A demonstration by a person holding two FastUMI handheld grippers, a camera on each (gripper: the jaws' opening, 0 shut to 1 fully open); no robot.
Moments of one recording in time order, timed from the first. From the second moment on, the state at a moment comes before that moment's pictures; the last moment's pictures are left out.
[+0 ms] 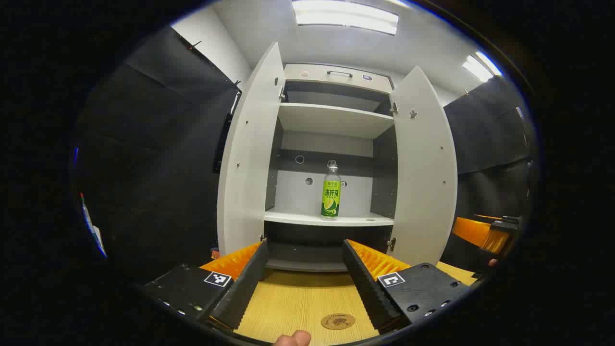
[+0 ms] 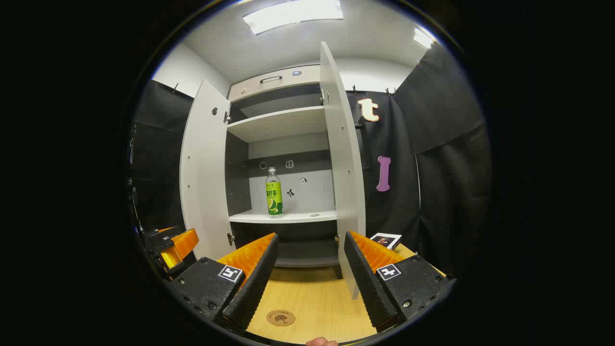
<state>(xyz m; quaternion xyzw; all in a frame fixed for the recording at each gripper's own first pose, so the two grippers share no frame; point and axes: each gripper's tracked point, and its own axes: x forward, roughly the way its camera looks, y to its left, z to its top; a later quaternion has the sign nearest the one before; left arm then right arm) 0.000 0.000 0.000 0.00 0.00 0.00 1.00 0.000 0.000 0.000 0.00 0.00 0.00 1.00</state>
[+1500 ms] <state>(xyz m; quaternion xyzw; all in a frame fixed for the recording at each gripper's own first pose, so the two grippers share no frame) 0.012 0.006 0.002 0.00 -0.01 0.00 1.00 0.015 0.004 -0.003 0.00 0.00 0.00 1.00</state>
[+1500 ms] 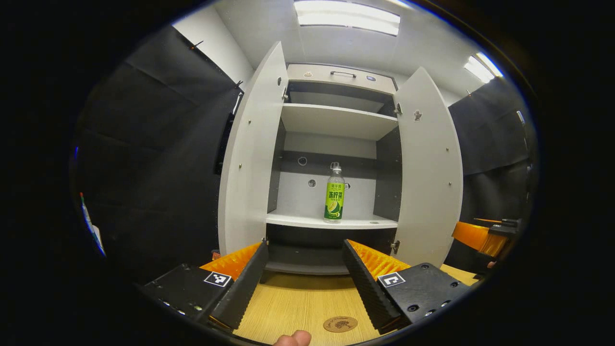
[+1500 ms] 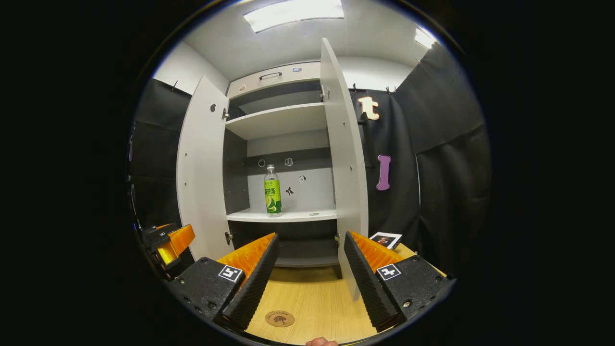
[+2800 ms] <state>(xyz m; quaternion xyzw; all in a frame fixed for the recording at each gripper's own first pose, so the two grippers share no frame) 0.009 0.003 0.001 0.00 0.00 -0.02 1.00 0.013 0.014 0.003 0.00 0.01 0.01 1.00</state>
